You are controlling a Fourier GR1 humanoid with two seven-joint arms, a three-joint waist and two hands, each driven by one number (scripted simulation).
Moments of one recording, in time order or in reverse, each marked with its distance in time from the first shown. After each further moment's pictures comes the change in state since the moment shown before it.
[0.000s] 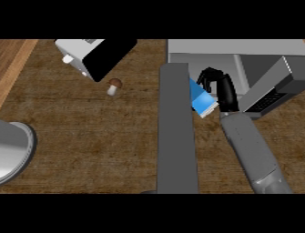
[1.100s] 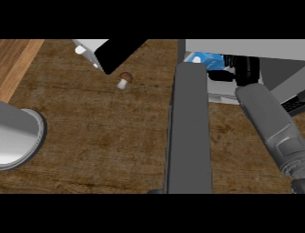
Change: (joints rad) left arm -0.088 0.021 -0.046 0.083 -0.049 -0.034 -0.027; right arm -0.347 -0.154 -0.123 0.514 0.105 -0.369 -0.096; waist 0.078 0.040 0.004
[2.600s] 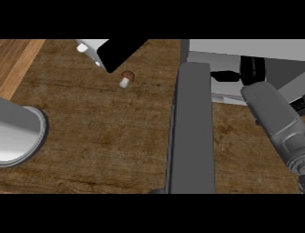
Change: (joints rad) left arm -0.077 0.010 -0.101 0.089 -0.118 -0.078 -0.039; right arm -0.037 -0.040 -0.004 0.089 0.038 0.032 0.000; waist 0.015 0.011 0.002
